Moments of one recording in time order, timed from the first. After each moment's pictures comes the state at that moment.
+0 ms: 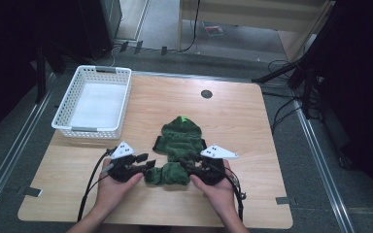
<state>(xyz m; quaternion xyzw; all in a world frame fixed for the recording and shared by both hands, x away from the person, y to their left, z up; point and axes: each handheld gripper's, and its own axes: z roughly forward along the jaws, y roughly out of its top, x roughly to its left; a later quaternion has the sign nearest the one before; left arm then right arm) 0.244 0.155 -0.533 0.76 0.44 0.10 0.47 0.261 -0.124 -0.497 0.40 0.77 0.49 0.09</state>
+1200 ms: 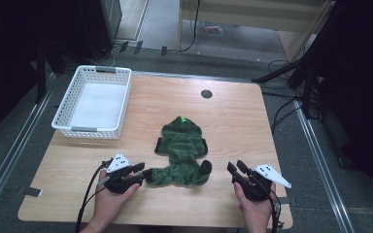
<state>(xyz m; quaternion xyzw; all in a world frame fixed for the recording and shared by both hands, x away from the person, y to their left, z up) 0.231 0.159 -0.542 0.74 0.45 0.12 0.48 0.225 -0.237 -0.505 0.53 0.65 0.50 0.22</state>
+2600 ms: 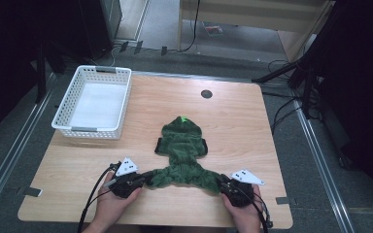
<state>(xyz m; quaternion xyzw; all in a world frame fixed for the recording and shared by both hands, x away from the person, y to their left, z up) 0.227 0.147 -0.554 0.79 0.43 0.09 0.43 0.225 -0.212 -0.548 0.50 0.75 0.39 0.18</state>
